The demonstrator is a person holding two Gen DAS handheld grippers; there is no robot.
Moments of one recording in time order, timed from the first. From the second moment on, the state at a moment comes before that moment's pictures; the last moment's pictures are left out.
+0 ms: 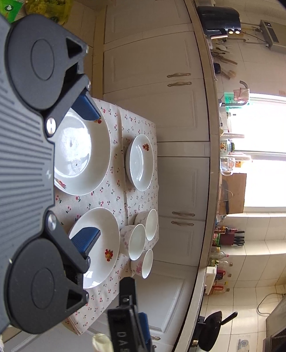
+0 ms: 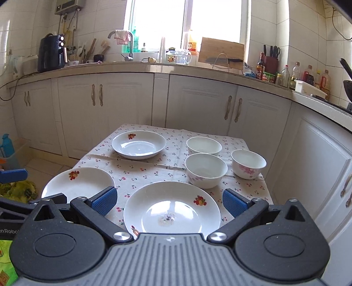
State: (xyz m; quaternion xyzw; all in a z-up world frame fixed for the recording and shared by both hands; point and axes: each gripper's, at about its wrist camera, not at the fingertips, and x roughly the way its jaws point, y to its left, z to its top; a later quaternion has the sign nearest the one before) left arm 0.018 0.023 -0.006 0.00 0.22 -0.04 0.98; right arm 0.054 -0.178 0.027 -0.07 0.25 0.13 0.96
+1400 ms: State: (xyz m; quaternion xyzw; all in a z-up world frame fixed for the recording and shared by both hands) left arm 0.093 0.118 -0.094 0.05 0.38 -0.21 0.90; right arm 0.249 -0.046 -0.061 -0.06 0.45 0.40 0.79
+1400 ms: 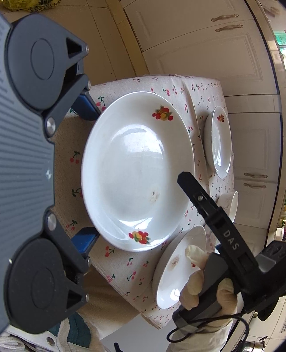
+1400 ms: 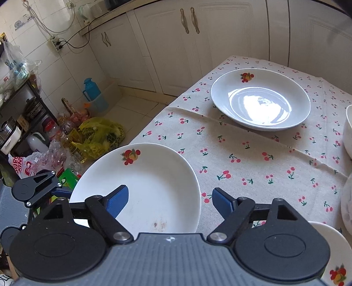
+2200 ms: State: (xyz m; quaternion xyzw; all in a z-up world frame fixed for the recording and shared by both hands) left arm 0.112 0.121 -0.084 0.10 0.37 -0.24 0.89; right arm 0.274 -0.040 -0.072 -0.05 0.47 0.43 0.77
